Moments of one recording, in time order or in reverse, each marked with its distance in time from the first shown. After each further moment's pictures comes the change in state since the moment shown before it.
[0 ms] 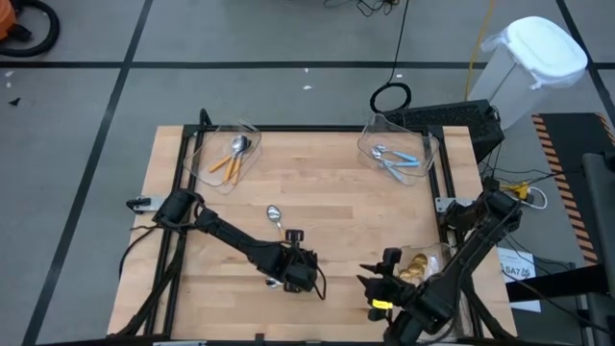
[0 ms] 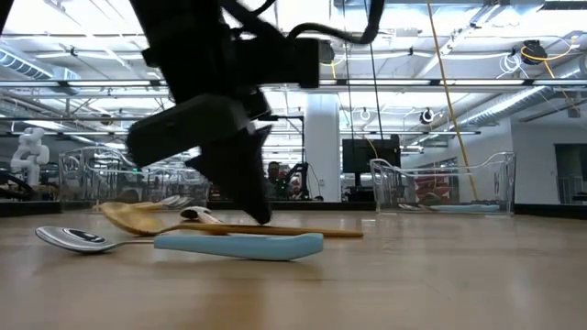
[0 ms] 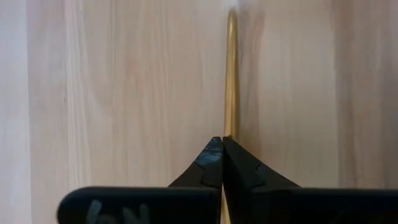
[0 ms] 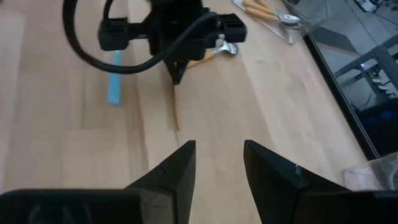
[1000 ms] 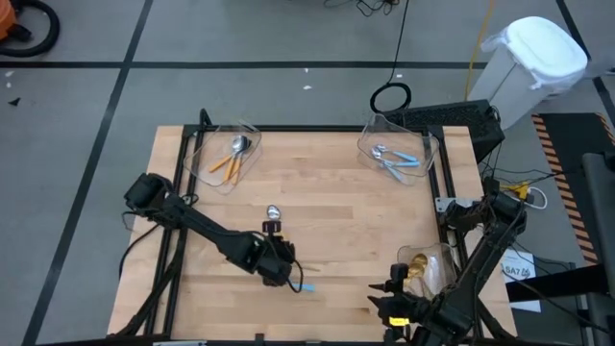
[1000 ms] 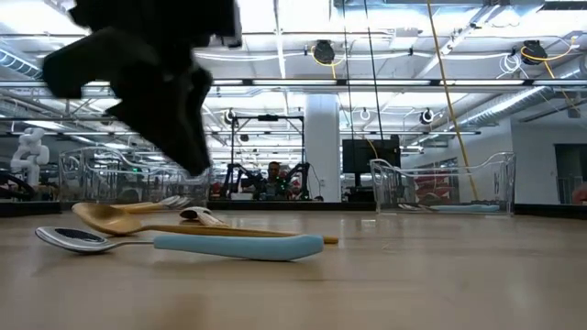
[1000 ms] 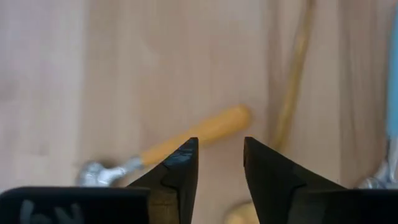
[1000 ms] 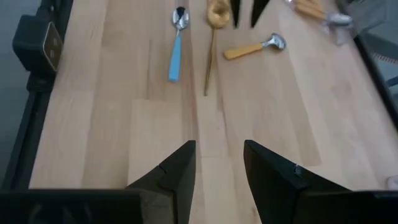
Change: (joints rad) left arm -0.045 -0.287 -0.252 0.000 -0.028 -0.076; right arm 0.118 0.001 0.000 0.052 -0.084 -0.018
